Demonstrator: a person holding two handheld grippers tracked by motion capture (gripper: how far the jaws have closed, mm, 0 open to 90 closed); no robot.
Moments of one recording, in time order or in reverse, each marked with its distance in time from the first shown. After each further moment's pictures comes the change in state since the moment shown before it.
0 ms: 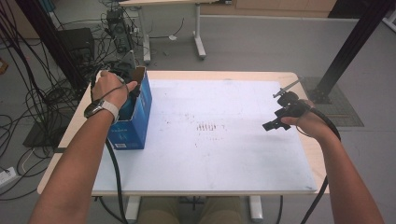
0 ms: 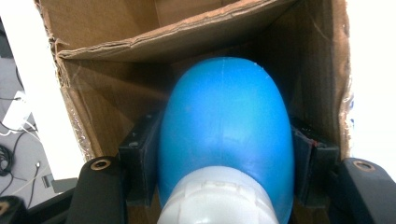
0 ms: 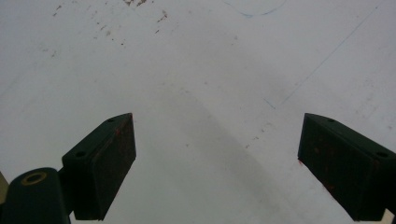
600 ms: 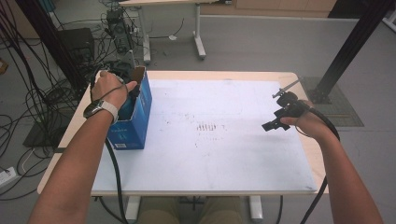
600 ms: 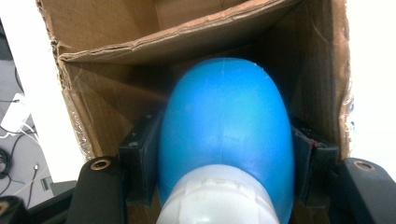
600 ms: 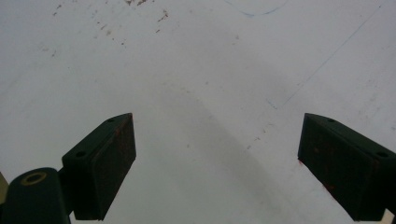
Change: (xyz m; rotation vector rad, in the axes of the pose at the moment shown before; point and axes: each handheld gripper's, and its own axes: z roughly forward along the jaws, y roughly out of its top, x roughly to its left) left arm 0.001 -0.001 0.000 -0.009 -0.003 0.000; right arm -0.001 0.001 0.002 0.001 0.004 0.000
